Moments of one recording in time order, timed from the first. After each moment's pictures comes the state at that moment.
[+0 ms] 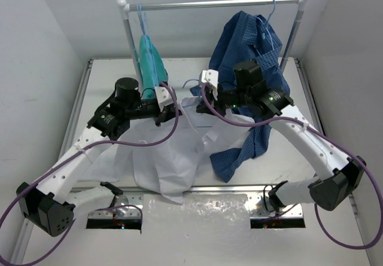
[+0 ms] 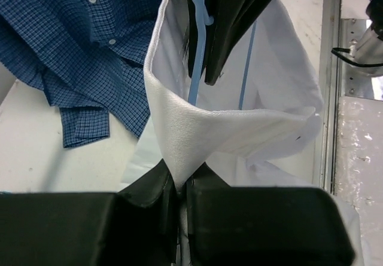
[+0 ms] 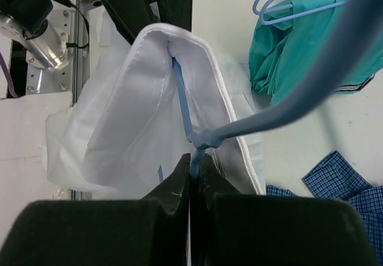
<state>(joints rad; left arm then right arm) -0.45 1.09 1.06 -0.34 0.72 0.38 0.58 1.36 1.39 -0.58 -0.71 -0.50</state>
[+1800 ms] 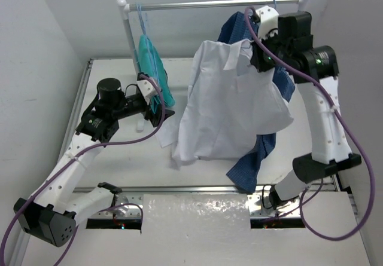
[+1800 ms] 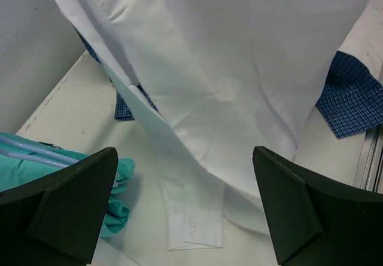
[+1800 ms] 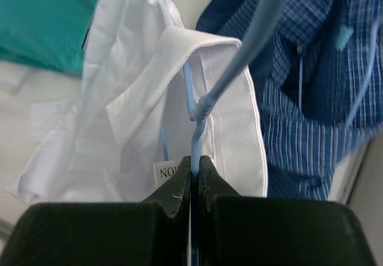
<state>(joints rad) -0.30 1.01 1.02 -0.30 0.67 0.33 0.29 1.58 2.20 -1.20 -0.04 -0.18</state>
